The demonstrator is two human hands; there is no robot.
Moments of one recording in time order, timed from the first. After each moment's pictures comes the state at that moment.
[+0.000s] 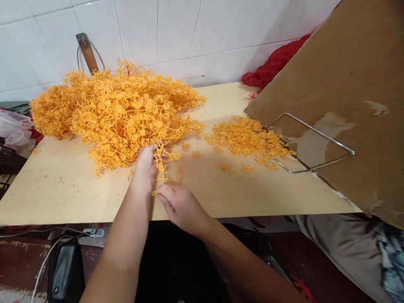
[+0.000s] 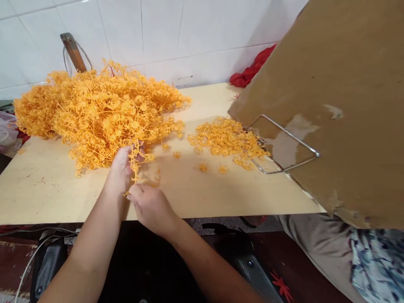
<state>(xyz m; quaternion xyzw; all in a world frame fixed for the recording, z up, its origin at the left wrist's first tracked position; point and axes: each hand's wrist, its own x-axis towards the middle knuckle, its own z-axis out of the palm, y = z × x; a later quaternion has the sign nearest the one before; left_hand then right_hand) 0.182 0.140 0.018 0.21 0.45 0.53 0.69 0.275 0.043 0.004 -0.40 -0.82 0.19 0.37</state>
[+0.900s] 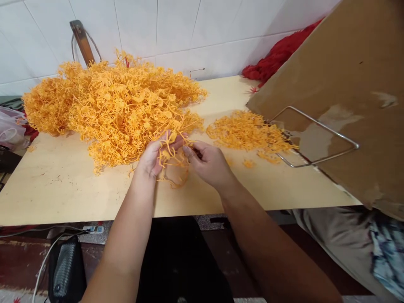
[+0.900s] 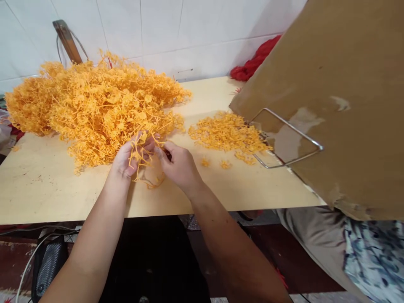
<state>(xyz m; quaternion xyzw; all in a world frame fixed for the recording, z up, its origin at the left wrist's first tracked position) 0.179 0.131 0.028 0.26 0.33 0.49 0.76 0.314 0.103 0.010 -0.52 -0.68 0.27 0.44</state>
